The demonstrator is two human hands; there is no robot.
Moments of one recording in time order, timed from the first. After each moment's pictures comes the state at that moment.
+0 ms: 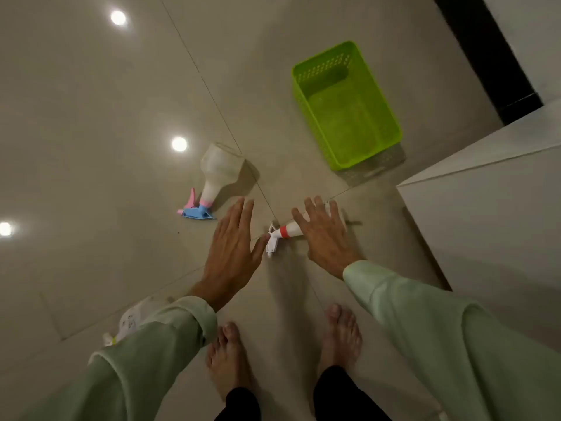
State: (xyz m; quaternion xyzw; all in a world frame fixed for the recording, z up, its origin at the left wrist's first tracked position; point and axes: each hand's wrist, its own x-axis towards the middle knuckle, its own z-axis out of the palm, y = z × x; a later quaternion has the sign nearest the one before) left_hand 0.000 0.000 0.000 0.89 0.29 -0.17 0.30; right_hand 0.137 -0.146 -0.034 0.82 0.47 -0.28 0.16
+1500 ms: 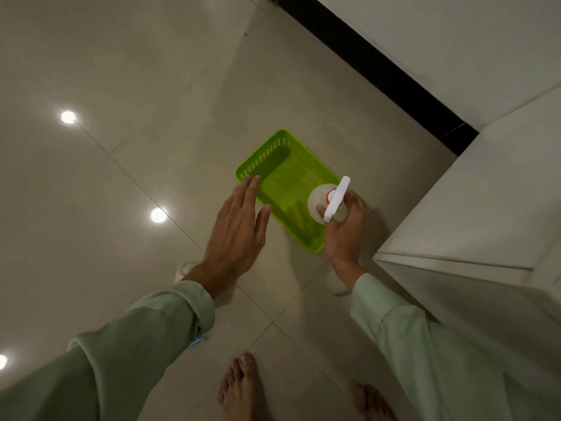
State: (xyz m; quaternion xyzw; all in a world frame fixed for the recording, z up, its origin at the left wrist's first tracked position) left_hand 0.252 0.072 0.031 0.94 0.11 -0.09 0.31; right_hand 0.308 -0.112 -0.038 0.87 -0.12 -0.02 -0.48
